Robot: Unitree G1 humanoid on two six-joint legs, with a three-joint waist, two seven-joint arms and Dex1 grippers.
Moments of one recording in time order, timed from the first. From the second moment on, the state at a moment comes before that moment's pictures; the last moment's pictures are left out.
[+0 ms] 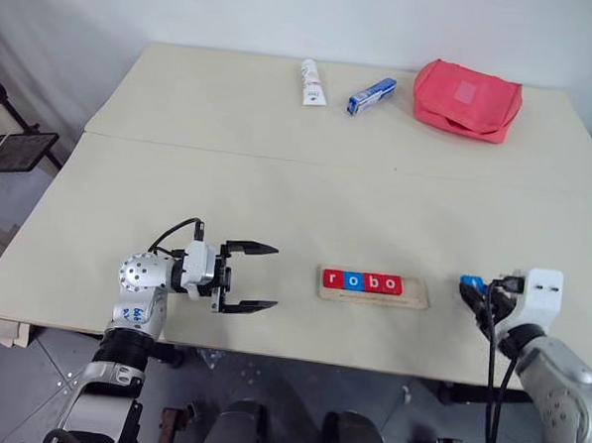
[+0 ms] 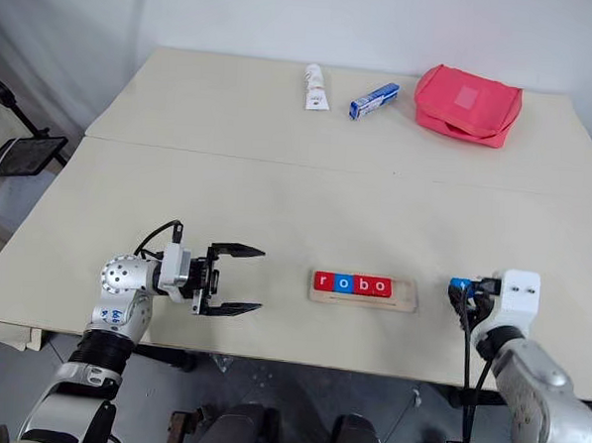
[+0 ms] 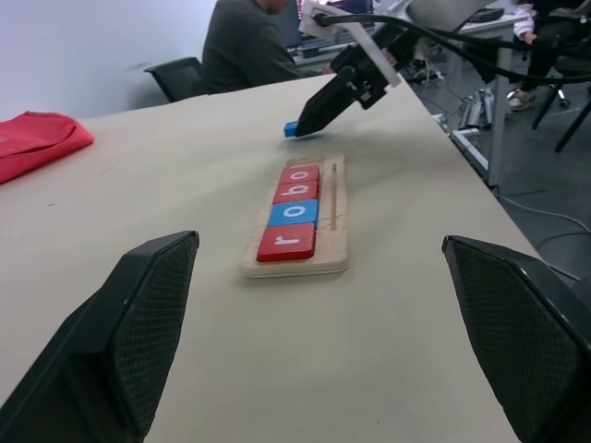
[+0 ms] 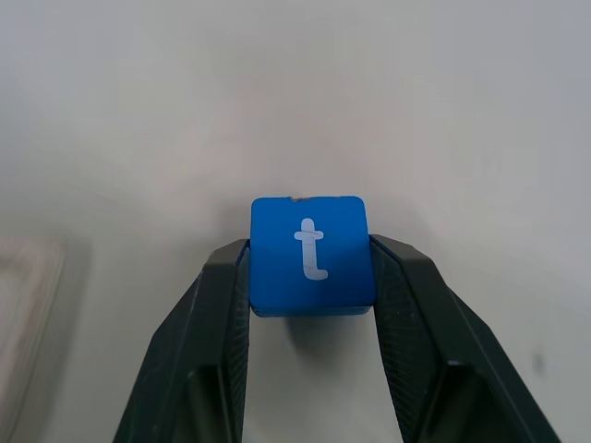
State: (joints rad) left arm -0.46 0.41 -0.01 0.43 -0.41 -0.41 -1.42; right arm 0.09 -0.37 -0.47 -0.51 0.46 0.86 0.19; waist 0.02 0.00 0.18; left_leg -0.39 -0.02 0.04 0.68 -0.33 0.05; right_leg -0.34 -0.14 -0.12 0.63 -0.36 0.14
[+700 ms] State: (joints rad) left arm -0.46 0.41 -0.01 0.44 -0.41 -0.40 -1.45; right arm 0.28 -0.57 -0.43 -0.65 0.50 0.85 0.38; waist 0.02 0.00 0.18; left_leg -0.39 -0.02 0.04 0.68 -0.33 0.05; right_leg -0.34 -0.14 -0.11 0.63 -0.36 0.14
